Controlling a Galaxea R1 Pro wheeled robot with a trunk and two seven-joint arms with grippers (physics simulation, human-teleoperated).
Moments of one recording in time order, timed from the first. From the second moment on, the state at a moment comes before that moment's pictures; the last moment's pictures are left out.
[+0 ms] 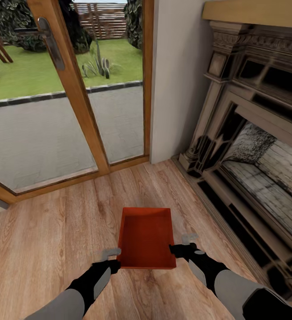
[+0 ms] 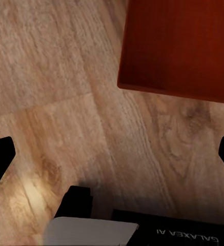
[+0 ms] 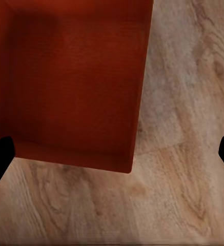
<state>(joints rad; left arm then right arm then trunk) -0.63 -0.12 -0.15 -0.35 0.25 0.26 0.28 -0.78 0.03 0.60 -0.17 -0.52 -0.01 -0.01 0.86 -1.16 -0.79</state>
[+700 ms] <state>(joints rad) -0.64 -0.12 -0.14 -0.30 0.21 0.11 0.28 -0.78 0.06 0.60 -0.05 -0.52 -0.15 -0.02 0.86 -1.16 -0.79</state>
